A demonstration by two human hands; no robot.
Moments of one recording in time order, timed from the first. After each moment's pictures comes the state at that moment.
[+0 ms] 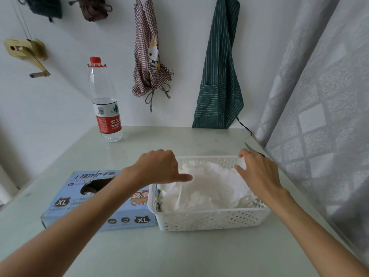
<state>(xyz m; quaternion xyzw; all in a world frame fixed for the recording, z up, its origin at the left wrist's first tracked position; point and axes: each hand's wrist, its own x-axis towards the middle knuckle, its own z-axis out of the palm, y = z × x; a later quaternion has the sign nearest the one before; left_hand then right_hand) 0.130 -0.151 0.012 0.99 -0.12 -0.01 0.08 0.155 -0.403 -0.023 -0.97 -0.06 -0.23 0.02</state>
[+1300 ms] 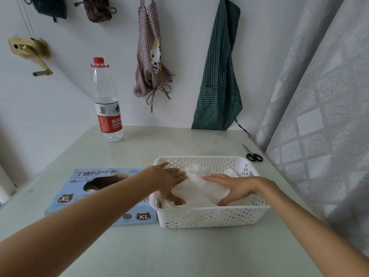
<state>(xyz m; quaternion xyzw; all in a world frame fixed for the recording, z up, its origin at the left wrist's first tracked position) 0.154 -0.155 -0.034 0.93 -0.26 -0.18 -0.20 0.170 -0.386 -0.029 -0.92 -0.23 0.31 0.08</state>
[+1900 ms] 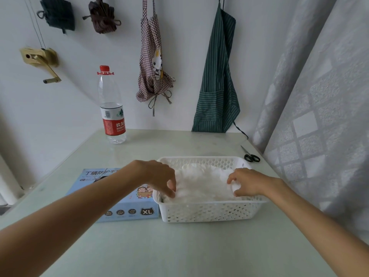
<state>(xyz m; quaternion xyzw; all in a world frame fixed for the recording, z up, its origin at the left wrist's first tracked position) 0.118 -0.140 0.010 0.95 -0.24 -0.19 -0.07 0.151 -0.416 -0.019 -0.98 -0.17 0.14 0.00</state>
